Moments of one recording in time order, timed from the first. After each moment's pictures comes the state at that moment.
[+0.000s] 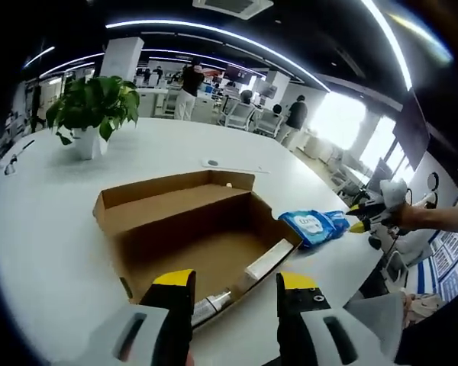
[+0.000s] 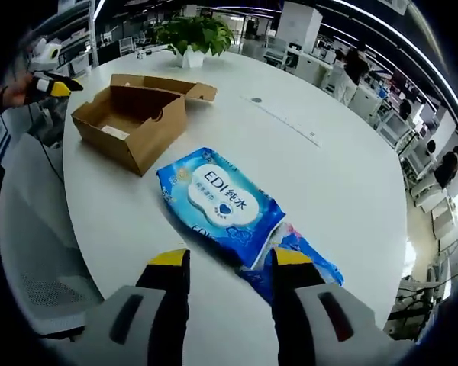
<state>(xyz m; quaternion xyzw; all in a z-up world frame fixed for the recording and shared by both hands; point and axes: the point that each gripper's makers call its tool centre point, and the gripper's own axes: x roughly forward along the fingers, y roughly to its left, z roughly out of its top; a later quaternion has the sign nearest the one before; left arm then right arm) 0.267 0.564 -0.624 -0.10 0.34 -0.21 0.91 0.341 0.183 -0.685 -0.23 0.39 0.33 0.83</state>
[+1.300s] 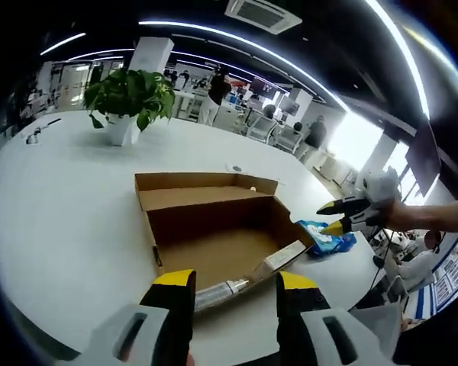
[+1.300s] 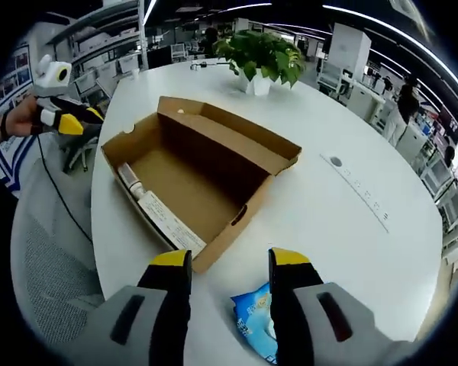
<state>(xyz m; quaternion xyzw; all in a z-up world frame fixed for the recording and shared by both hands) 0.240 0.600 -0.632 -0.16 0.32 -0.15 0.92 0.362 0.374 -0.674 -0.23 0.35 0.46 0.78</state>
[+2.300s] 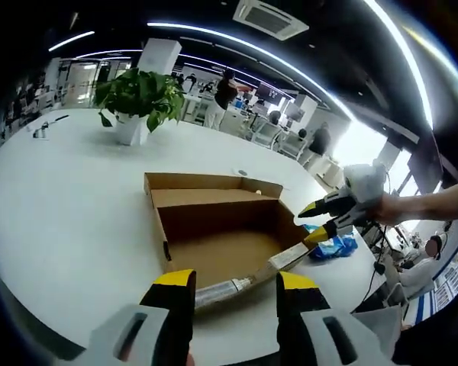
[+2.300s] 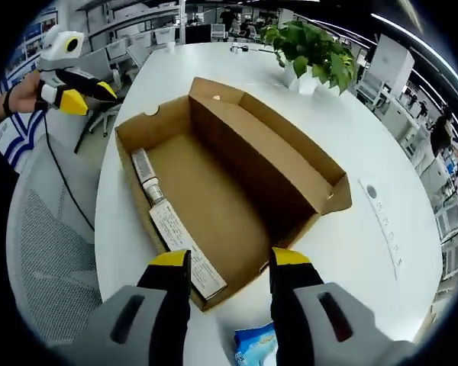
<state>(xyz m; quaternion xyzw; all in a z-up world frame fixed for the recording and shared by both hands) 0.235 0.612 -0.630 -0.17 0.31 -0.14 0.93 0.359 0.428 -0.696 -0.32 0.36 0.53 0.70</state>
